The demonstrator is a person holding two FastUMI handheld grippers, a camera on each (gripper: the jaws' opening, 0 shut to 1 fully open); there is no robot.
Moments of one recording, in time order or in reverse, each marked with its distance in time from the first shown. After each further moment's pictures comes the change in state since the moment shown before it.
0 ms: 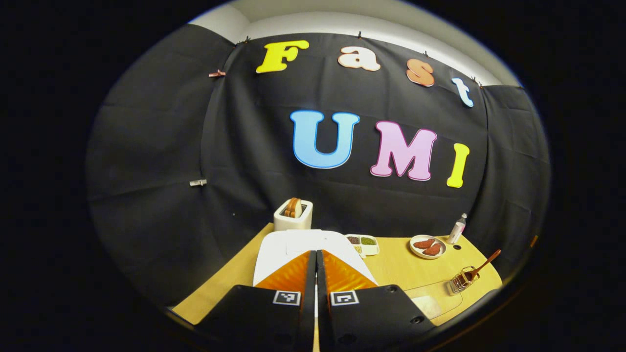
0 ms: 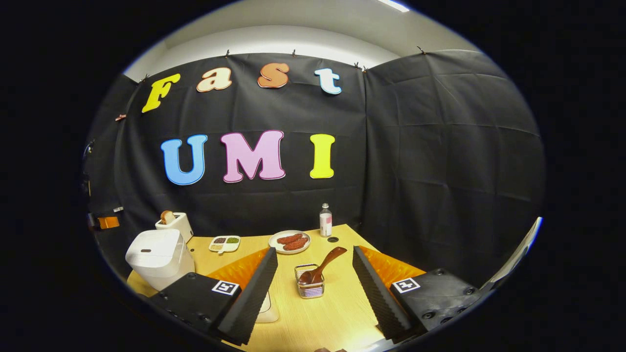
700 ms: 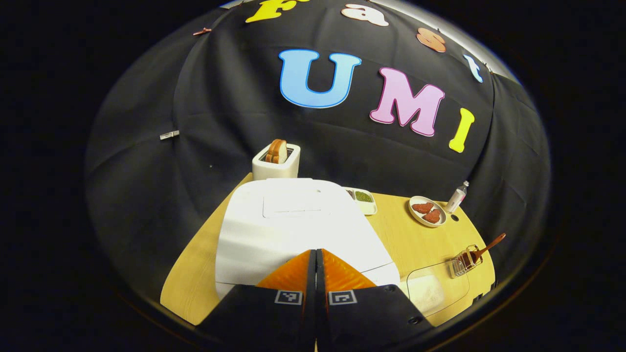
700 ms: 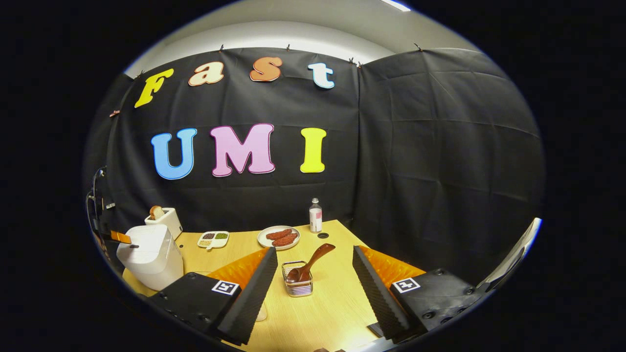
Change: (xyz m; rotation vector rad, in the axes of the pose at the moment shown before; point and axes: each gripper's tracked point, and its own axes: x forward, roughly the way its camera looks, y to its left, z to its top) left arm 0.078 -0.001 -0.083 -0.021 0.313 -0.088; right arm 0.013 -0.018 -0.009 -0.002 0.028 -0.041
